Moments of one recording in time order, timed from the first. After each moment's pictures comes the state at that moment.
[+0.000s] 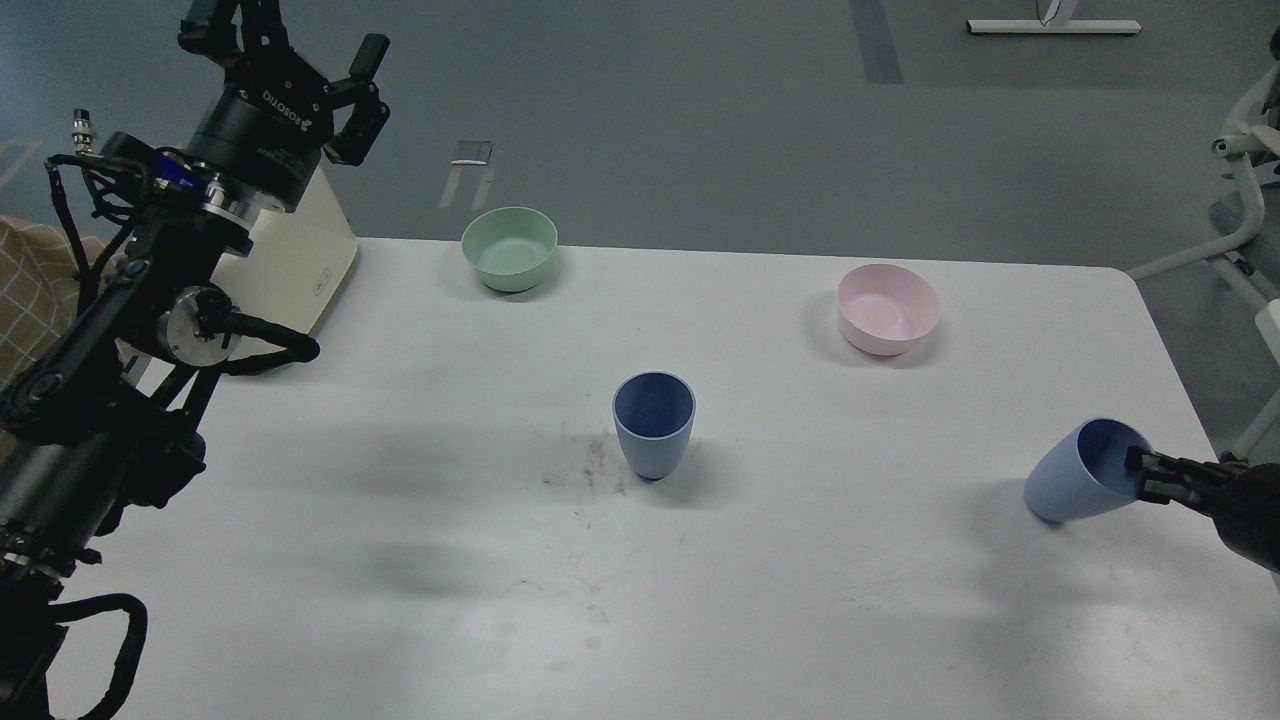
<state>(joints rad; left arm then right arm) -0.59 0.38 -1.26 -1.06 0.61 -0.35 -0.36 -0.04 -0.82 1.32 1.55 -1.87 0.49 -0.06</state>
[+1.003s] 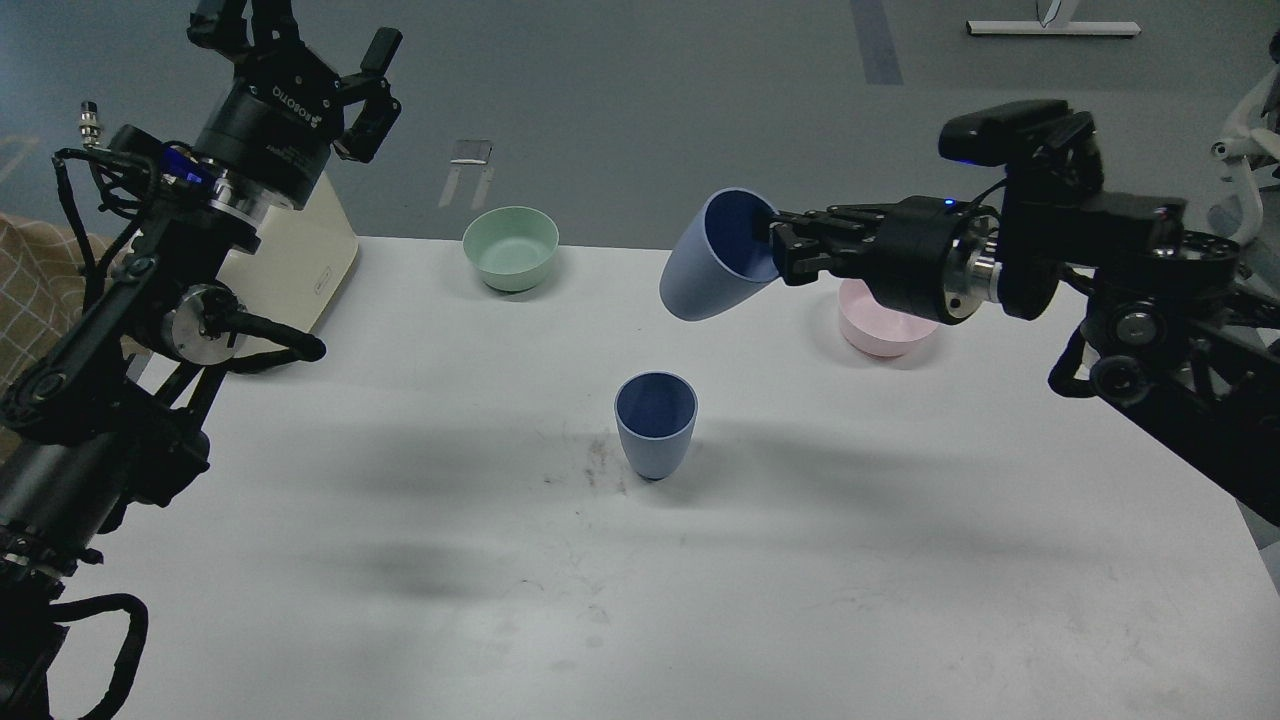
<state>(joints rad) -0.59 0.38 -1.25 -1.09 0.62 -0.35 -0.36 0.97 -0.45 0.62 1.52 -1.63 0.49 -0.14</state>
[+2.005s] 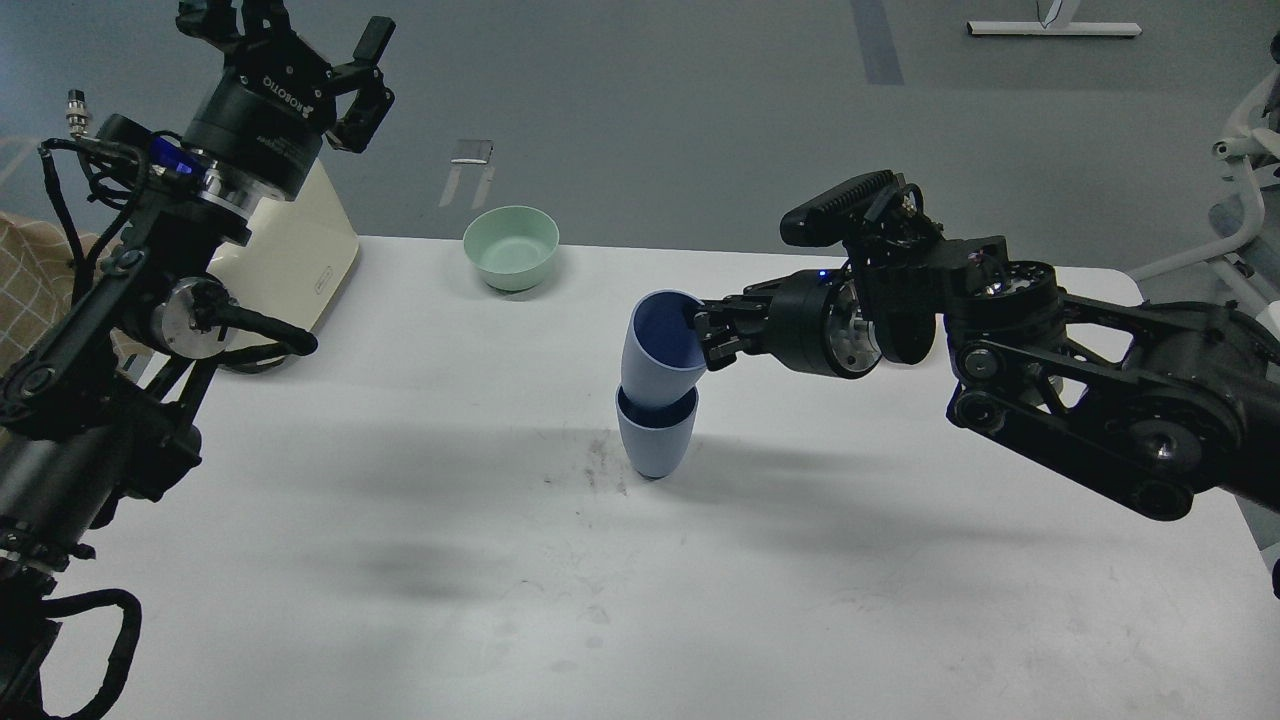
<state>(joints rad) -0.60 0.39 -1.25 -1.09 0.62 -0.36 -0.37 1.05 -0.38 0.36 1.43 -1.64 0.49 -0.17</state>
